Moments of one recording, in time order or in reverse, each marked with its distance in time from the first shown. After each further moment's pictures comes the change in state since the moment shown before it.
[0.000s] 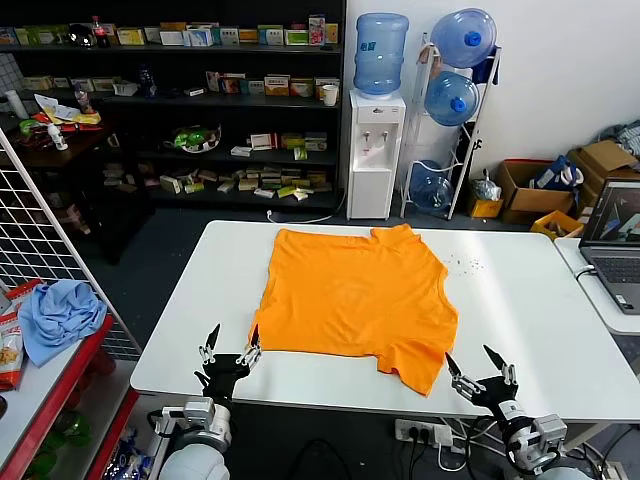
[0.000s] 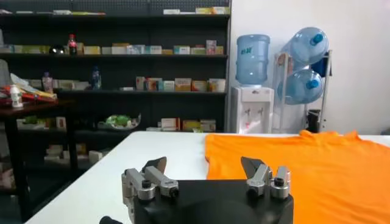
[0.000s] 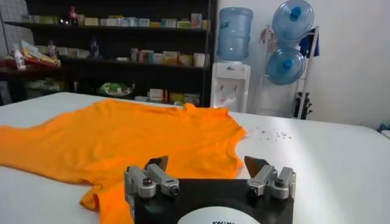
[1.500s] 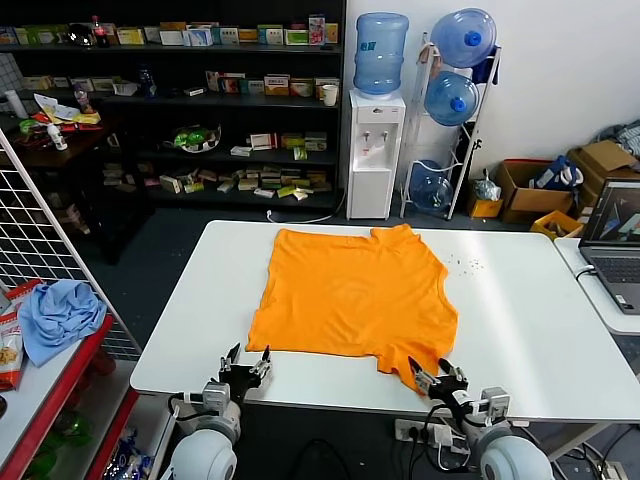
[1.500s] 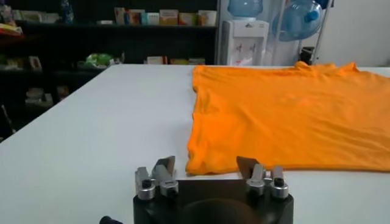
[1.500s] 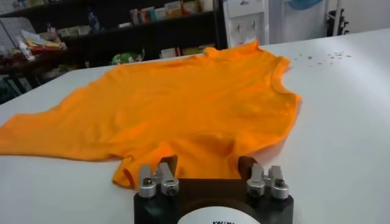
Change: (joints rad) left arm -0.099 0.013 0.053 0.119 -0.120 0.201 0.006; right arm 0.198 0.051 -0.183 -0.120 0.136 -0.217 0.009
